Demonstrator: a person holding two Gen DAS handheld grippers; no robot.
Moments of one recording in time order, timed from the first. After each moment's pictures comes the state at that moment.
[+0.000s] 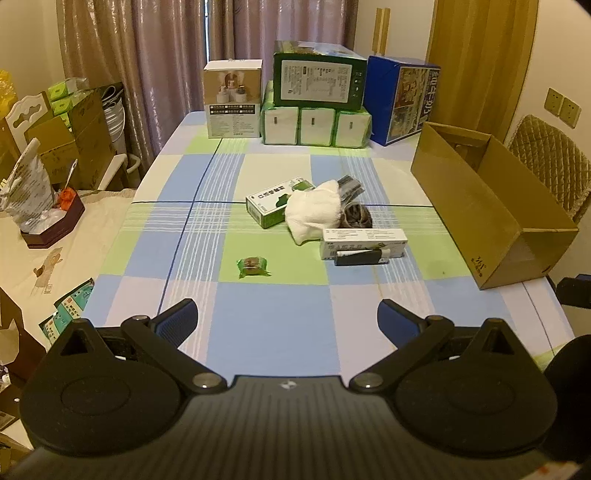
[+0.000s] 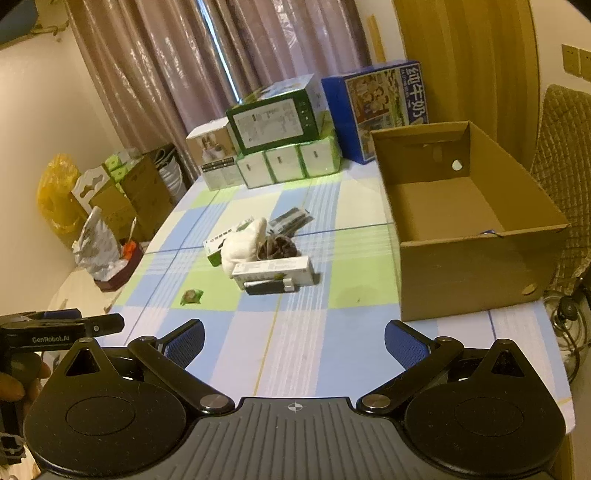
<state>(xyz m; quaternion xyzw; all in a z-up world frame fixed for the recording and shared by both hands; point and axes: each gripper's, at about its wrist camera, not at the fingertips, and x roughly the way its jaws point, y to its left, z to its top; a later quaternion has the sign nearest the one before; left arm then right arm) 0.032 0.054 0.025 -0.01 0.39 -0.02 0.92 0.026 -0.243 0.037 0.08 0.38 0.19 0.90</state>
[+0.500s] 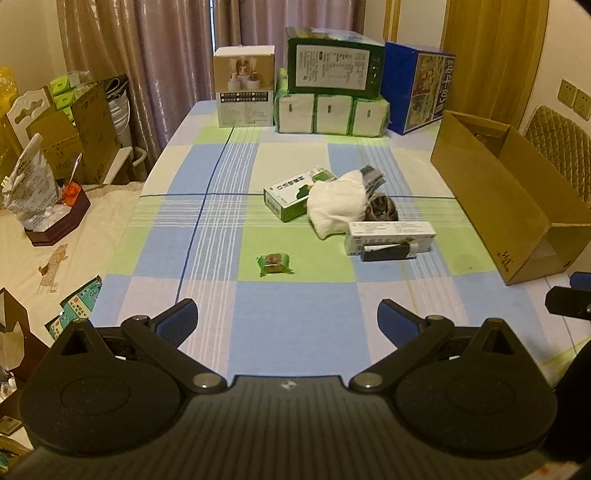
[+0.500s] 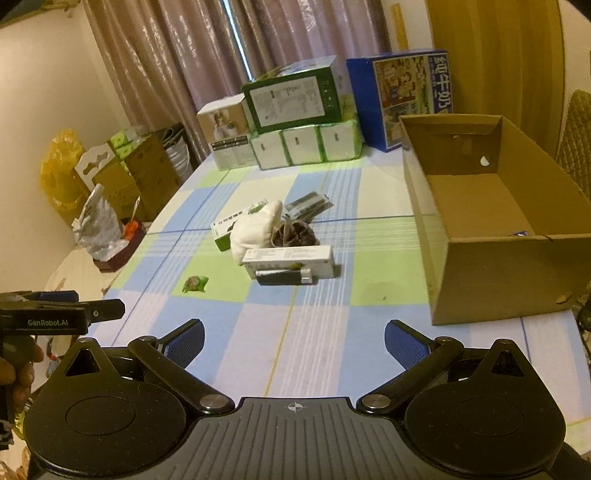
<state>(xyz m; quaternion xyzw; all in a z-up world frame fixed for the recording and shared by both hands) 0.059 0.076 0.006 0.00 0.41 -0.01 0.91 0.050 -0.203 0.008 0.05 0.39 0.20 0.90</state>
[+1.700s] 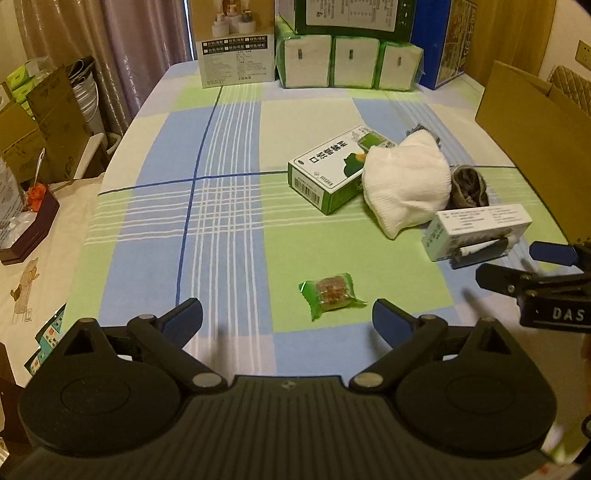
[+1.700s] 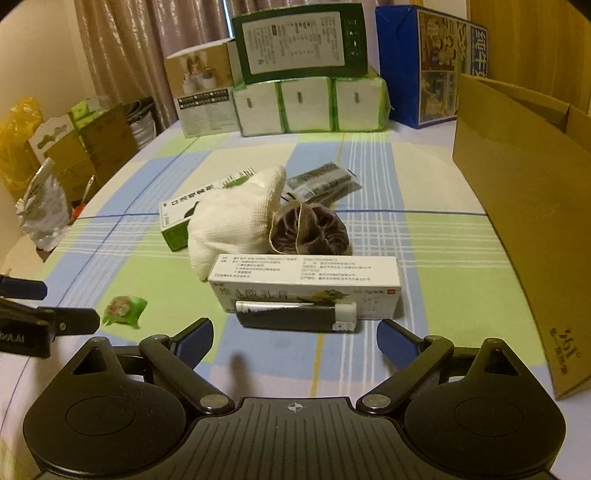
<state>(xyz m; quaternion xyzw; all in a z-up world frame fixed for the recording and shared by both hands) 0.185 0.123 -0.089 0.04 0.45 -0.05 0.89 0.174 -0.095 -0.116 0.01 0.39 0.16 0.91</state>
